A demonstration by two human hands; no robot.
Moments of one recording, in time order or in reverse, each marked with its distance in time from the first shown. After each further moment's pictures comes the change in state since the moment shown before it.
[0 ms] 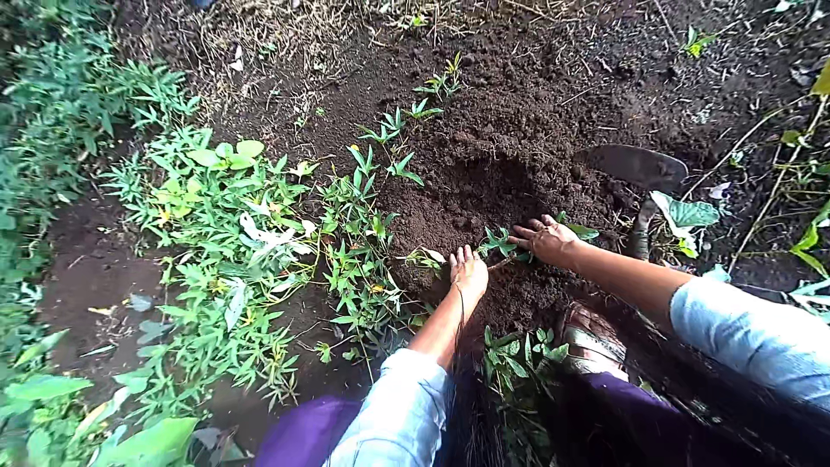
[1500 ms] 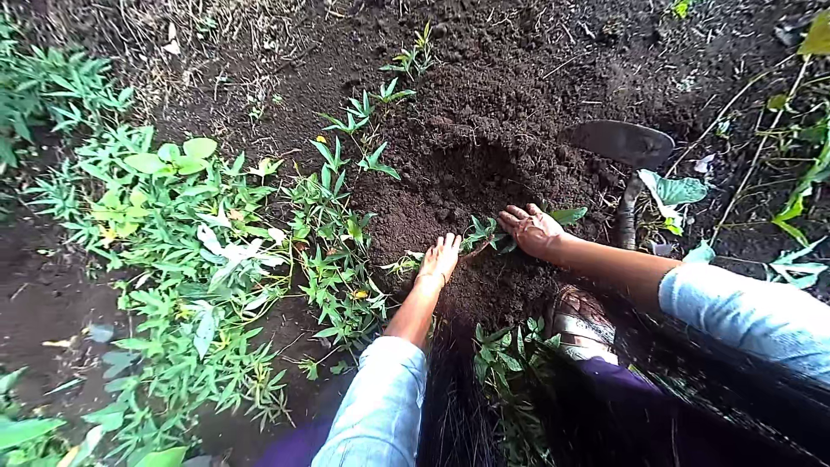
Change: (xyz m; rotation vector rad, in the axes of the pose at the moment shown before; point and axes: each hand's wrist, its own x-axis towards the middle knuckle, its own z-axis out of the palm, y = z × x) left_hand 0.037 -0.054 0.016 0.192 0.160 0.299; right_hand 0.008 -0.001 0.023 0.077 0.173 0.013
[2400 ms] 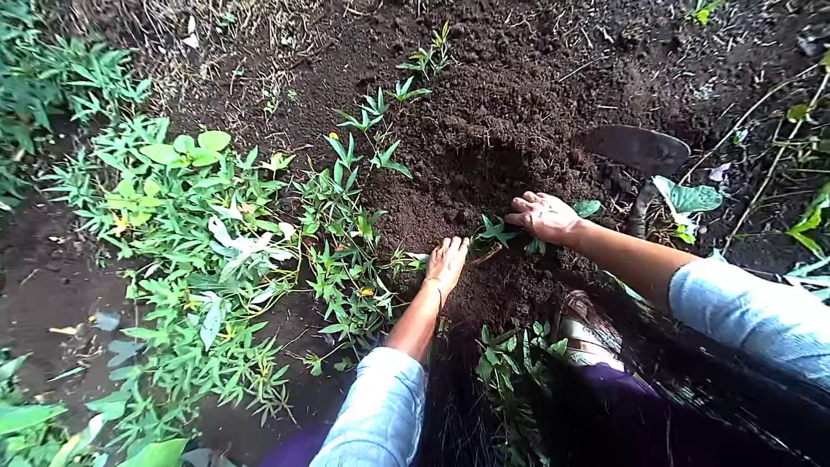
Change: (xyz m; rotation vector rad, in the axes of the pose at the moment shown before) left_hand -0.010 0.002 -0.003 -0.089 0.165 0.017; right_hand 0.006 0.023 -0.029 0.004 0.233 -0.210
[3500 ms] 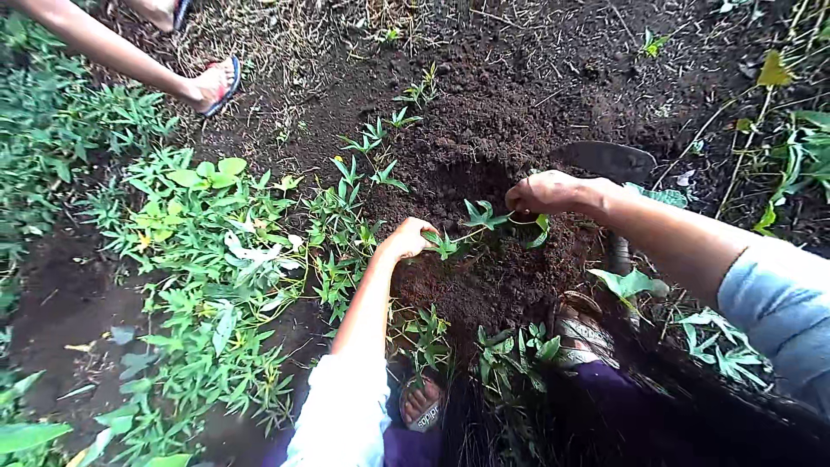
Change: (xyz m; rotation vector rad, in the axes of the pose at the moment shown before) left_hand -0.004 -0.020 -0.157 -0.500 -0.295 -0.172; right_hand -0.006 -0.016 -0.122 0.198 -0.249 0.230
